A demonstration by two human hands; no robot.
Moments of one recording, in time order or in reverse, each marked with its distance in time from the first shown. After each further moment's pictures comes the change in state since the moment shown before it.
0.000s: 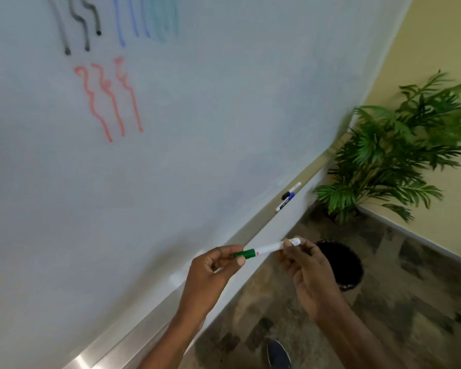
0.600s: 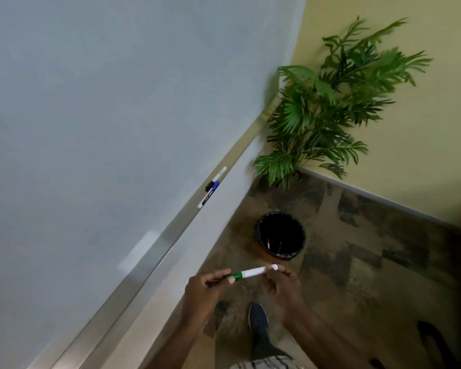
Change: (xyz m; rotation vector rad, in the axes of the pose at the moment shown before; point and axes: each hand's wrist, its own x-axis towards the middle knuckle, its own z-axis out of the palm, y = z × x) left_hand 0.110 -0.104 0.213 0.191 -0.162 -0.243; right_hand 0.143 -0.013 -0.209 -0.036 0.471 0.153
